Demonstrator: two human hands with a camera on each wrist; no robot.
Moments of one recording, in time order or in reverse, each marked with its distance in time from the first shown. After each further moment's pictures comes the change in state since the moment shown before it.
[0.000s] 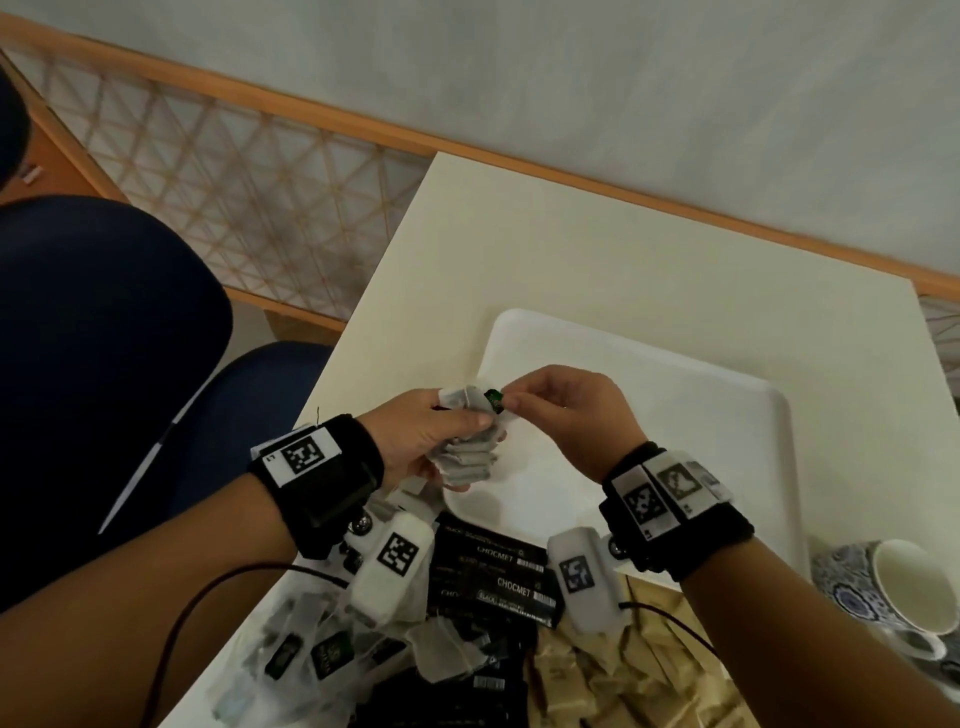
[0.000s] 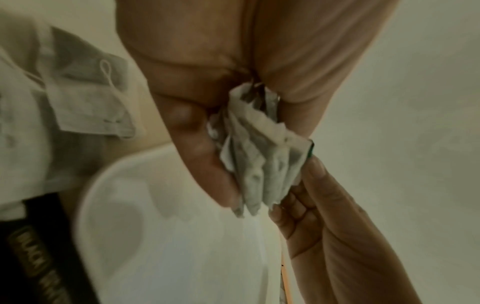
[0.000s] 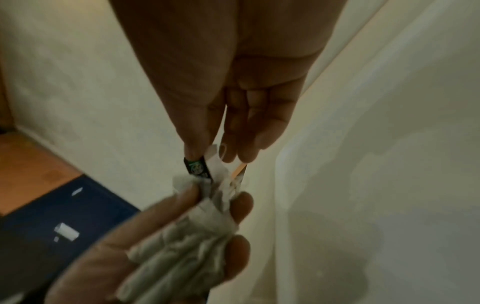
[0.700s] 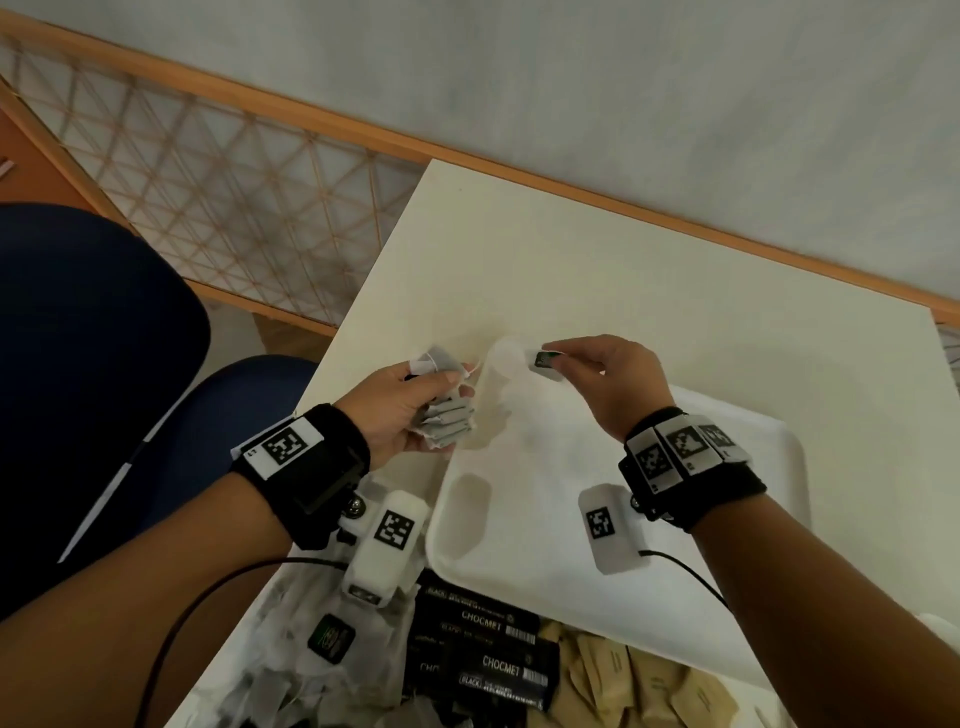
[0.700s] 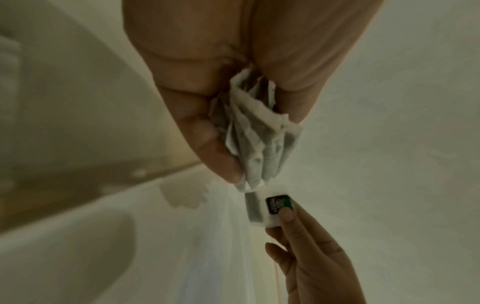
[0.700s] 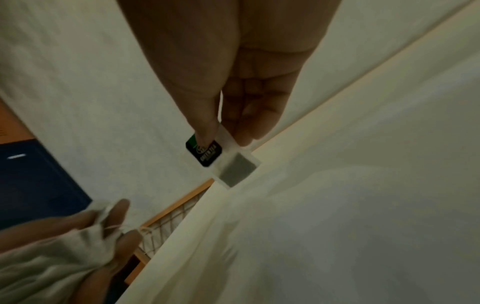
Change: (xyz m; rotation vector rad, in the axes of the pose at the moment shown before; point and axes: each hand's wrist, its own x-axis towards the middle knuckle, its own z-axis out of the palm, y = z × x) left_hand 0.051 0.031 -0.026 -0.150 0.197 0.088; right_hand 0.081 0.025 -0.048 -0.309 0.147 -0.025
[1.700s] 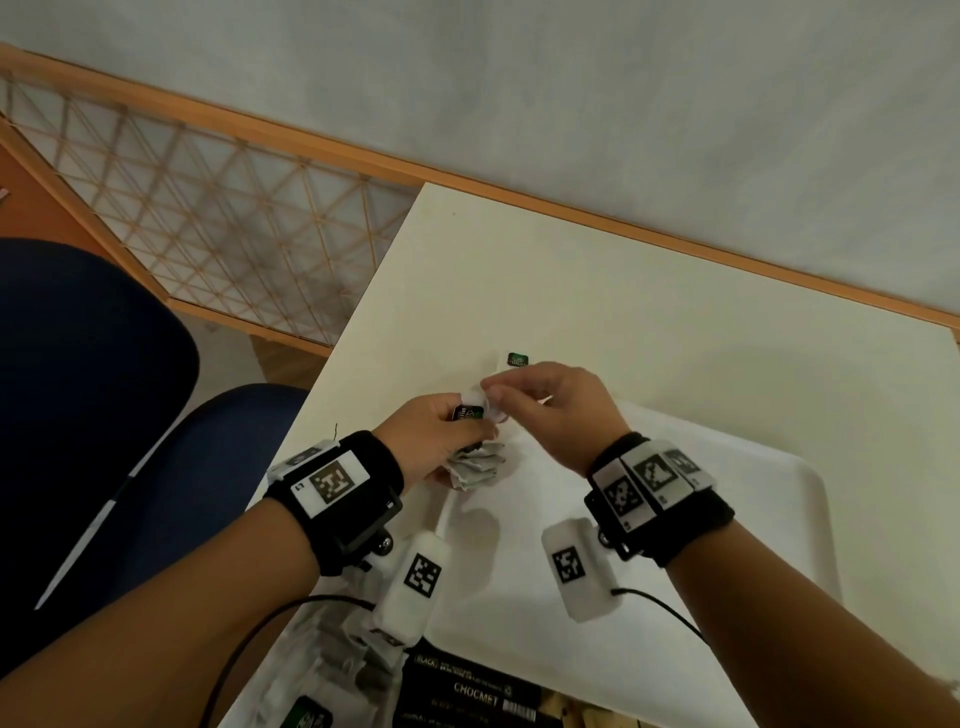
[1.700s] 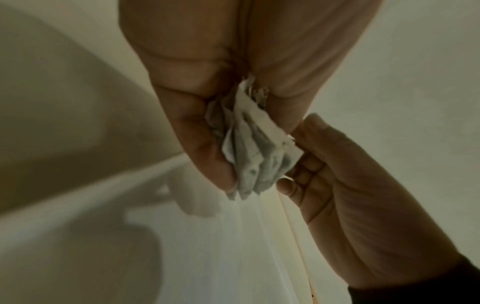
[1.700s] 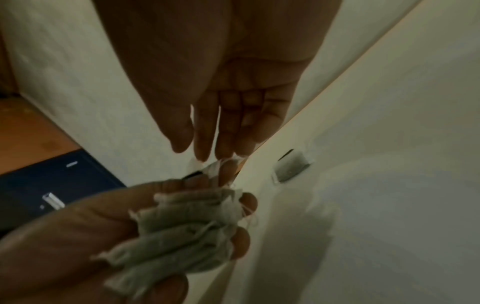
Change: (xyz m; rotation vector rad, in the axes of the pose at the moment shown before) left_hand 0.033 0.001 0.023 0.257 -0.017 -0.017; right_hand 0.017 -0.023 0.026 0.083 -0.158 -0.077
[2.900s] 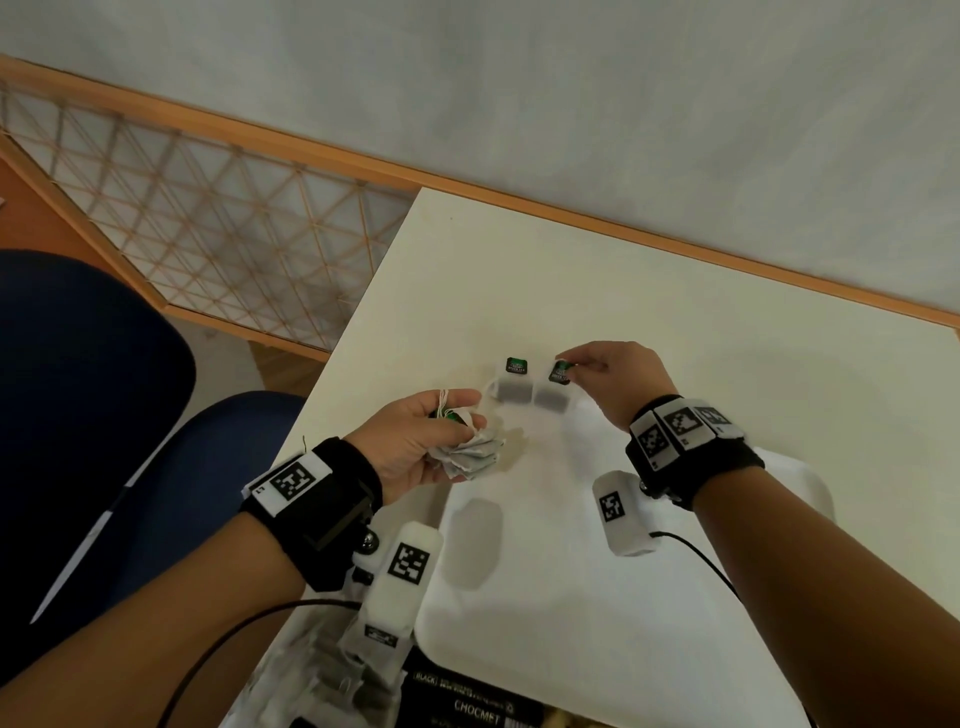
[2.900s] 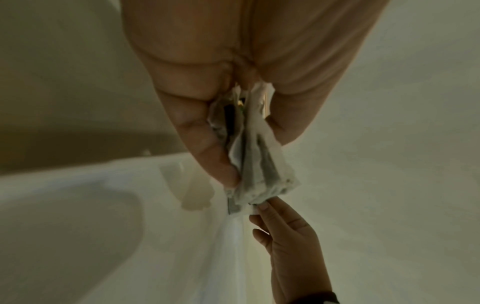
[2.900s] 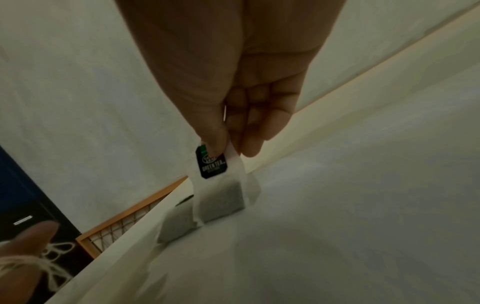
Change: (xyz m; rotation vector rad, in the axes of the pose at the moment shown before) left_hand 0.007 -0.001 -0.016 -0.331 -0.022 -0.035; right_hand 0.042 0.050 -0.045 -0.250 0.075 0.247
